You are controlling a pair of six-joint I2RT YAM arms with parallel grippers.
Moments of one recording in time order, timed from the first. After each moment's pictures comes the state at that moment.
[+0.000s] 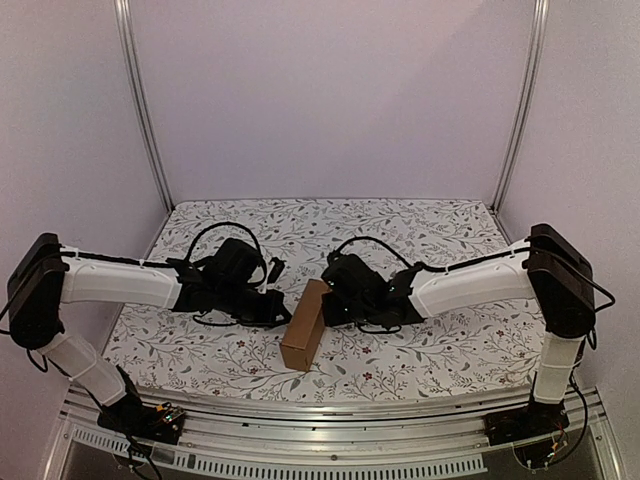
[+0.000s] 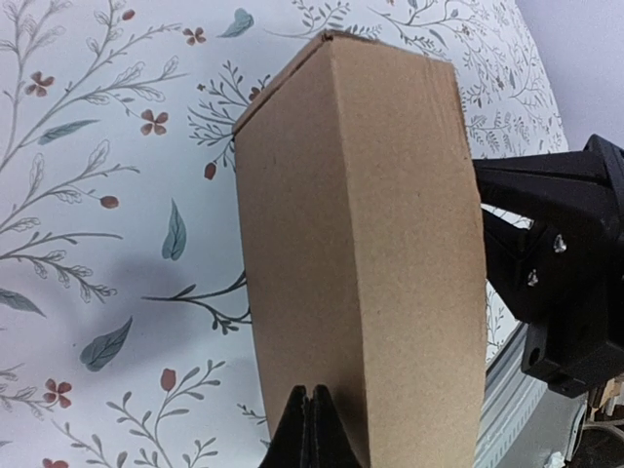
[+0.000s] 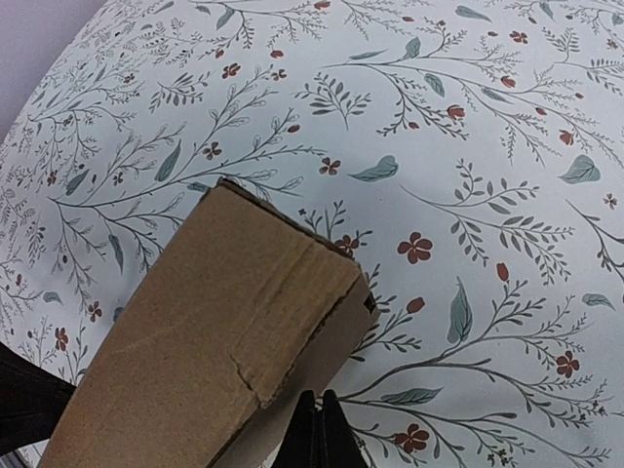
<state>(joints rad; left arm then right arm) -0.81 1.53 0.81 -0.15 0.22 -0.64 1.08 1.93 1.22 -0.11 0.36 0.61</state>
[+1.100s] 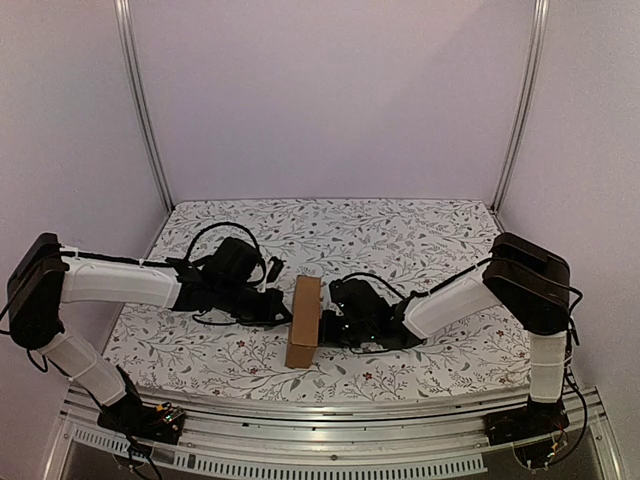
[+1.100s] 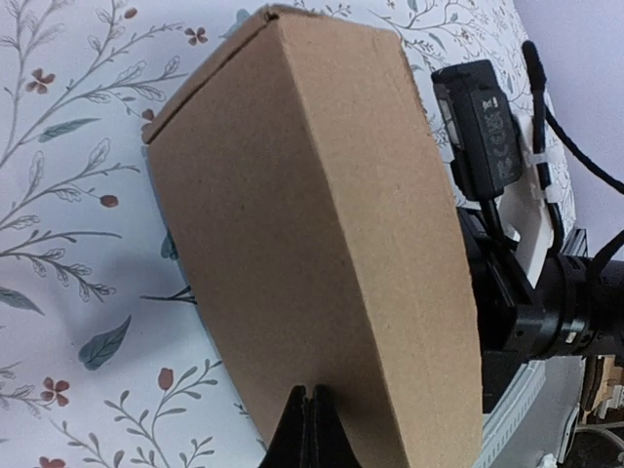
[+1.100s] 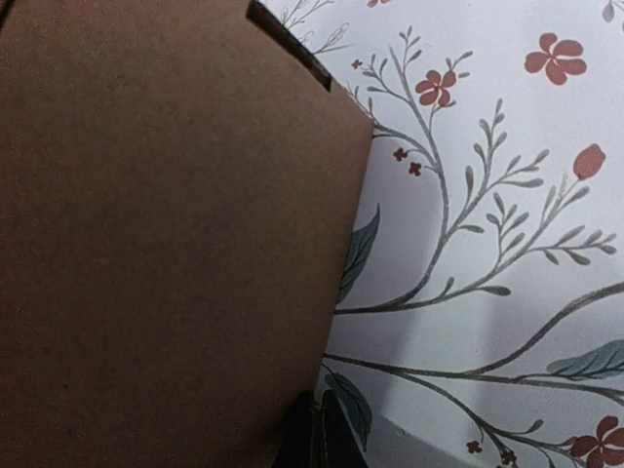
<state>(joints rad) -0.80 1.53 0.81 -0.14 0.24 -0.66 1.06 2.04 1.03 0.32 0.01 0.95</state>
